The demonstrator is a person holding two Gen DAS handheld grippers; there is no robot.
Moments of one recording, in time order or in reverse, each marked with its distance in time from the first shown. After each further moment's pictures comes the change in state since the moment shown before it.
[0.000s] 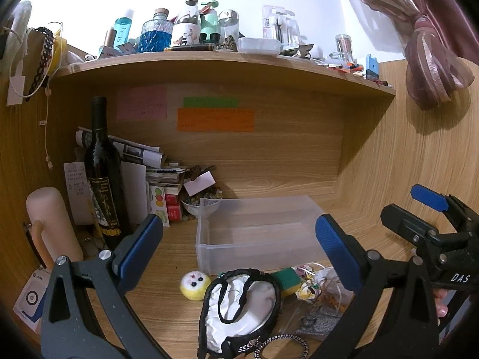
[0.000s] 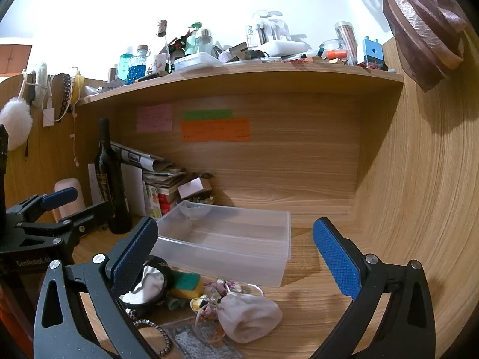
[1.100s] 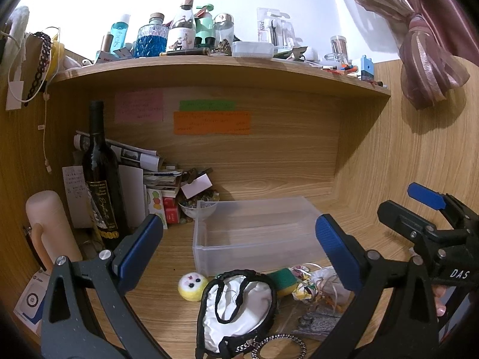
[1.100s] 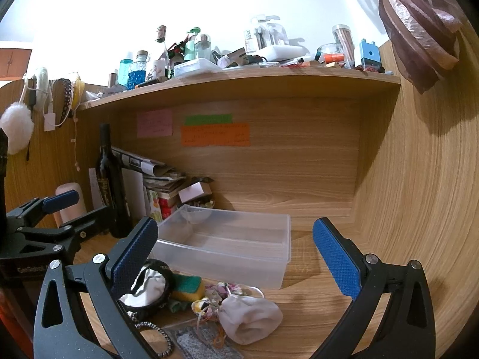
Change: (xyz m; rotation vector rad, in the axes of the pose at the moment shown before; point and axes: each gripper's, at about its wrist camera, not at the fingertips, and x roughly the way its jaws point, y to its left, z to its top) left arm -0.005 -0.007 -0.001 0.014 -0.013 -0.006; right arm -0.004 0.000 0.002 0.009 -0.019 0.003
